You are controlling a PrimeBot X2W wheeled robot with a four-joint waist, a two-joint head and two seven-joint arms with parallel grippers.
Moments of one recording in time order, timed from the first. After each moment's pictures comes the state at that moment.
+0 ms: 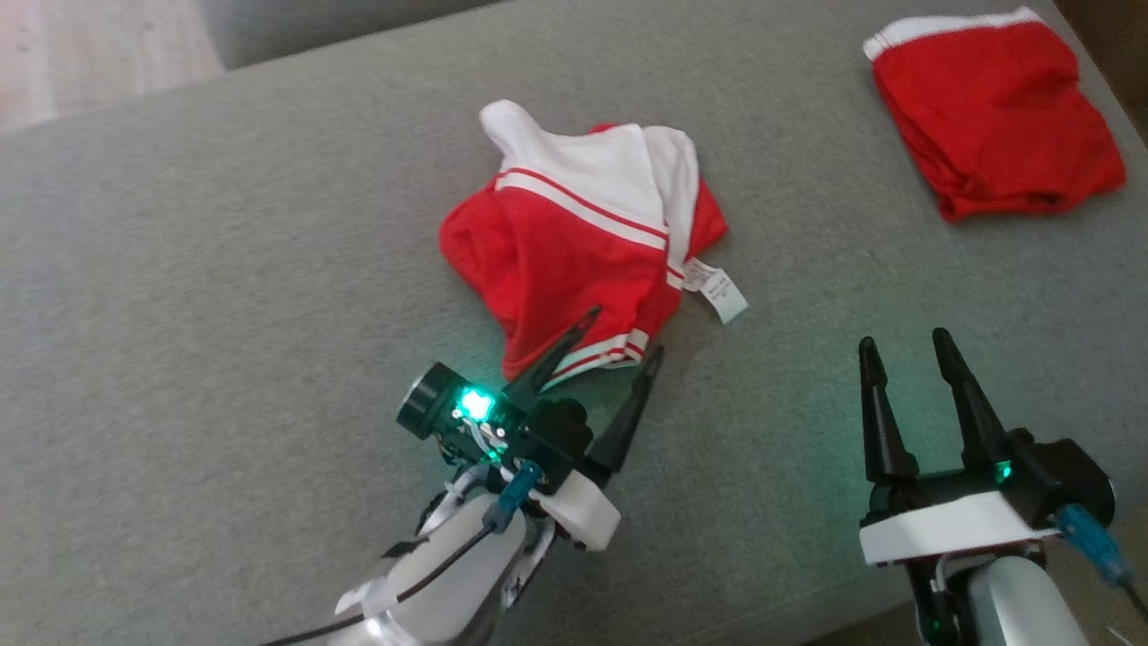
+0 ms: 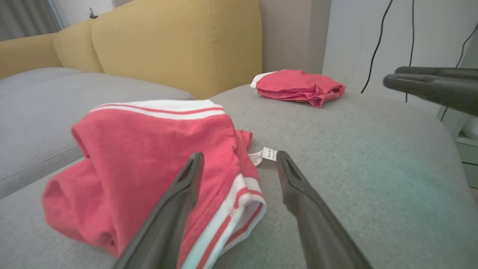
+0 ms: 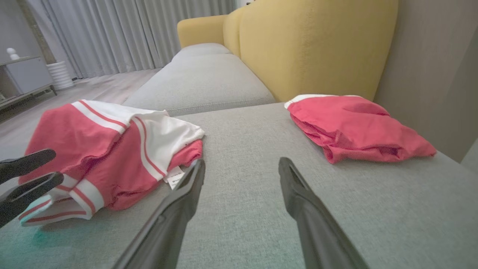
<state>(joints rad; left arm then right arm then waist) -0.51 0.05 -0.86 0.55 -0.22 0.13 -0.25 -0.02 -0.05 0.07 0.16 0.12 0.12 -0.26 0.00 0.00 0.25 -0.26</state>
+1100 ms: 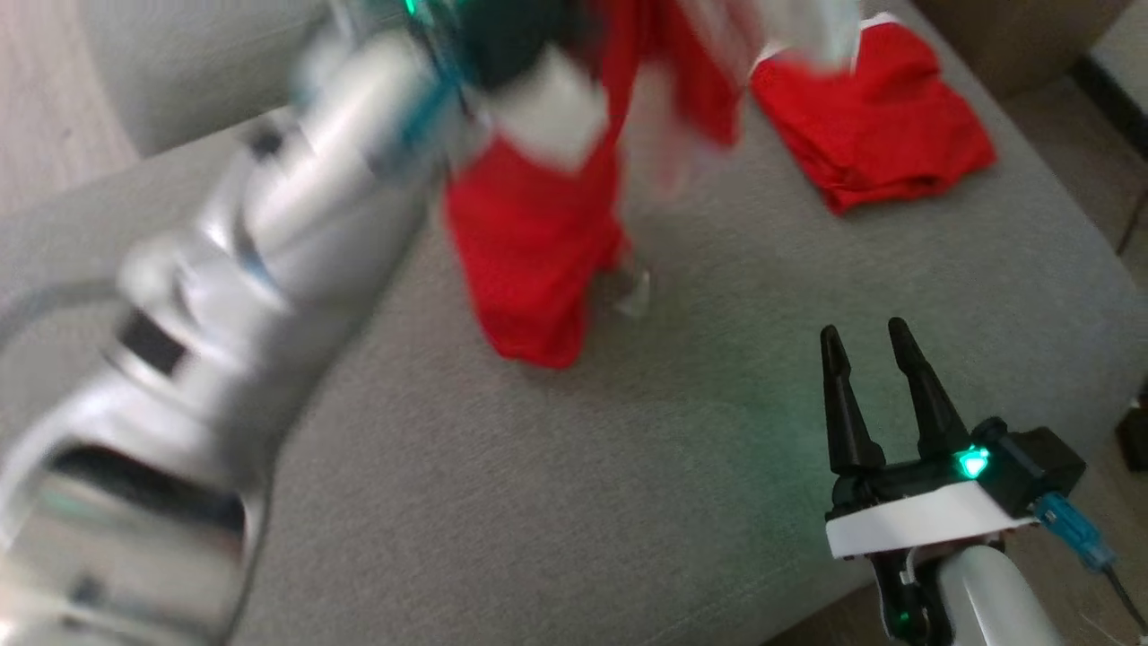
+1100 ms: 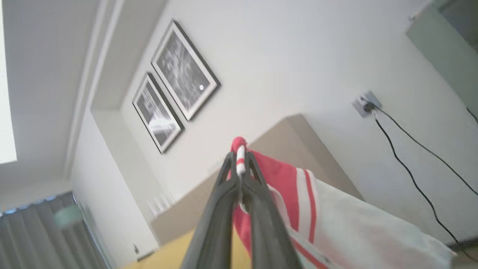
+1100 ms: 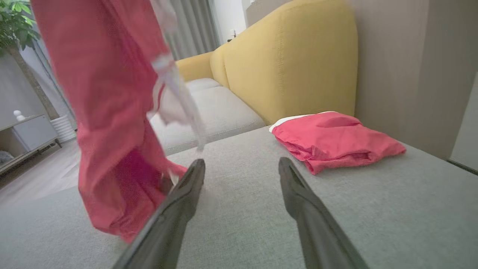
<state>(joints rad) -1.15 0.10 -0.67 0.45 -0.05 -0.04 -0.26 -0.05 -0.05 0.15 0.16 0.27 0.12 -0.26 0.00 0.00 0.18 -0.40</state>
